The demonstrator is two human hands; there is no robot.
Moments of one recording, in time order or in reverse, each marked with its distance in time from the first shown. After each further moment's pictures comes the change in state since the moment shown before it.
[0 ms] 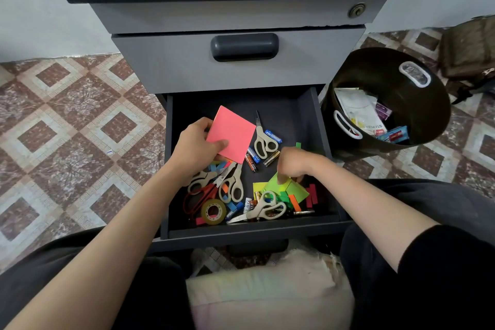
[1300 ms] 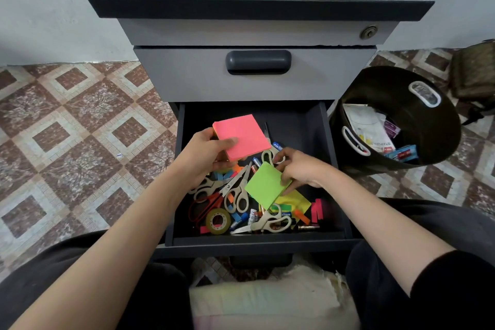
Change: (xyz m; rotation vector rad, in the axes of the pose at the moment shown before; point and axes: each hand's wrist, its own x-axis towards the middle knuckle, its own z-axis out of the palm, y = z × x) left_hand -0.001 0.007 -0.006 -0.569 -0.134 -0.168; right_hand -0.008 -0.003 -0.006 0.853 -0.053 -0.047
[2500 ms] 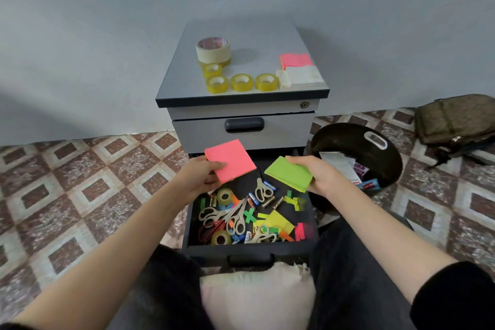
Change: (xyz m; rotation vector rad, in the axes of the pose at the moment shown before) left_hand -0.117 0.056 0.021 0.008 0.094 0.078; right_hand -0.150 -0.023 -0.038 0.675 0.065 -0.246
